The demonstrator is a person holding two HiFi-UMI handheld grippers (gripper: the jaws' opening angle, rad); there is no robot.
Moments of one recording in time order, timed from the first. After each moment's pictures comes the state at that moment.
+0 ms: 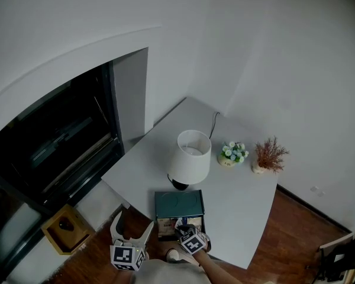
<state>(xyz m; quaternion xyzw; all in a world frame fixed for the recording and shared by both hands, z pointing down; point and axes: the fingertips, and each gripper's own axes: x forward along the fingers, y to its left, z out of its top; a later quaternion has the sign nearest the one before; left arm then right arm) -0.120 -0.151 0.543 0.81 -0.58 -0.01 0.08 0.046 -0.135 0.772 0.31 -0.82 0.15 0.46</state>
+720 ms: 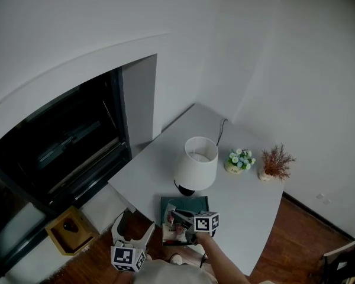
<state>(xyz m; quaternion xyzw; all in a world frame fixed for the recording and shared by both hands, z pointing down) -0.132 -0.156 0.540 0.80 -0.59 -0.01 0.08 -0.007 -0.228 0.682 0.22 -0.89 0.40 0.06</state>
